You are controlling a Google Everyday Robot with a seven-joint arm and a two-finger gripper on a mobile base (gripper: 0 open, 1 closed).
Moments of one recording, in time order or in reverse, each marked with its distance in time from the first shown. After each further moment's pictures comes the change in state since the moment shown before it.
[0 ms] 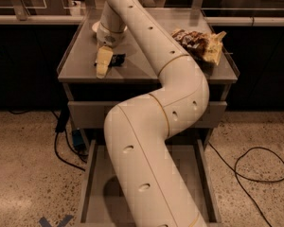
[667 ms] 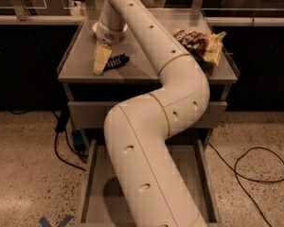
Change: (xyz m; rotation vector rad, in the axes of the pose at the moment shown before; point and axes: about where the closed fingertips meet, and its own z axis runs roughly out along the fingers) arm 0.000 0.000 0.000 0.000 0.000 0.000
